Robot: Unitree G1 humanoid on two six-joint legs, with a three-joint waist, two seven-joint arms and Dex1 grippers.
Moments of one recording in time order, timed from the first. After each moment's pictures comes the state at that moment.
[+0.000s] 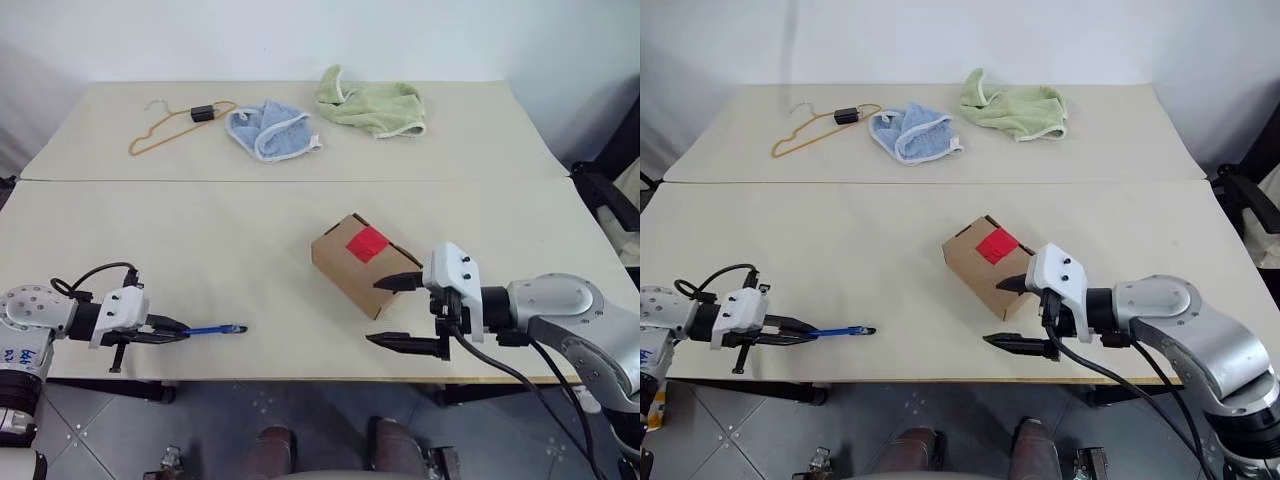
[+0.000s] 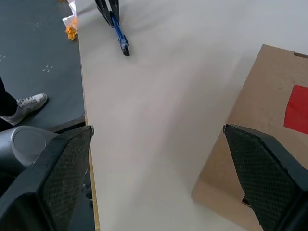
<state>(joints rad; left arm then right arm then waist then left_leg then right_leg) -0.33 0.98 -0.04 0.59 -0.31 -0.40 -1.50 -0.34 -0.86 0.04 -0.61 0.67 0.81 0.91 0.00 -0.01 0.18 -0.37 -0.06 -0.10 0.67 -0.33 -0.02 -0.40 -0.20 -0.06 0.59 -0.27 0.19</state>
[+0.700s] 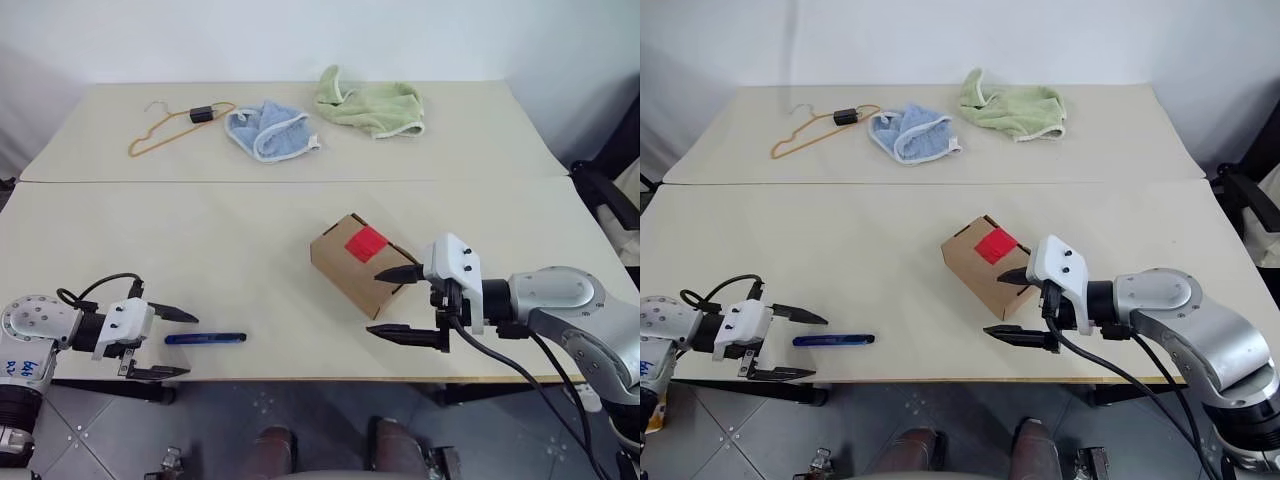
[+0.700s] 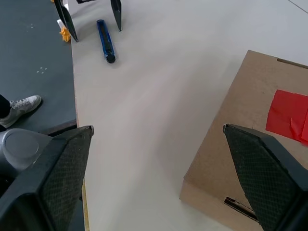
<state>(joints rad) -0.25 0.97 0.00 0.50 -0.30 -0.38 -1.50 -0.37 -0.86 0.04 -0.59 0.66 0.81 0.91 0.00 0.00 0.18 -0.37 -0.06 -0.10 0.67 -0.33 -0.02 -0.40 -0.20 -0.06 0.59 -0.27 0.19</state>
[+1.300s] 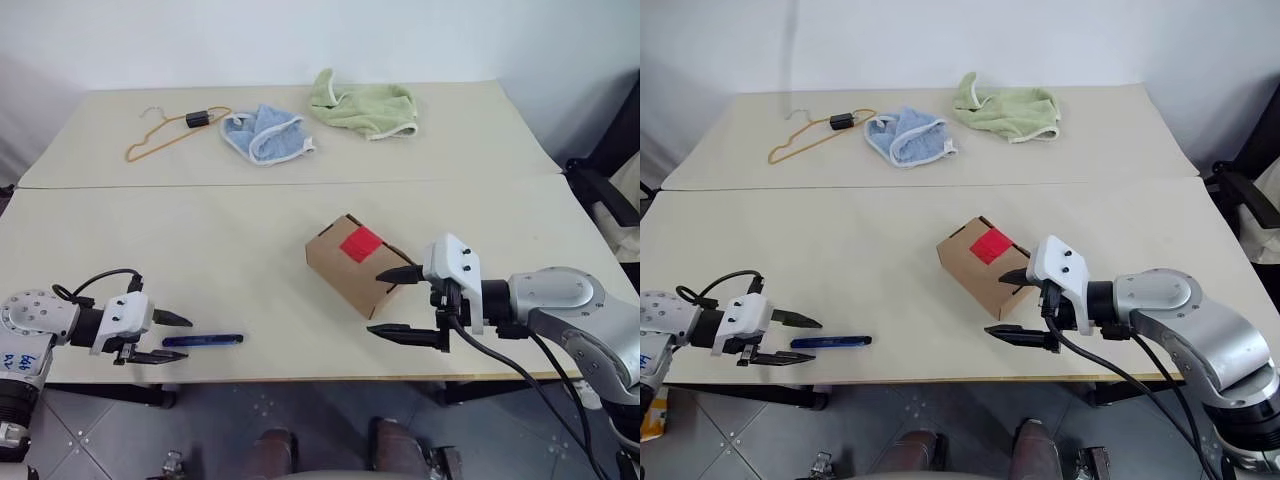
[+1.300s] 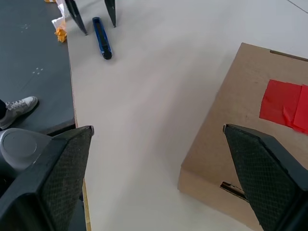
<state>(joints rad) -0.25 1.00 -0.01 0.50 -0.27 -0.33 -1.45 -0.37 -0.86 0.04 -0.59 0.66 0.83 0.90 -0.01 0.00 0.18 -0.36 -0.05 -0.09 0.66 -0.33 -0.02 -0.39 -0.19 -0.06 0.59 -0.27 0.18</state>
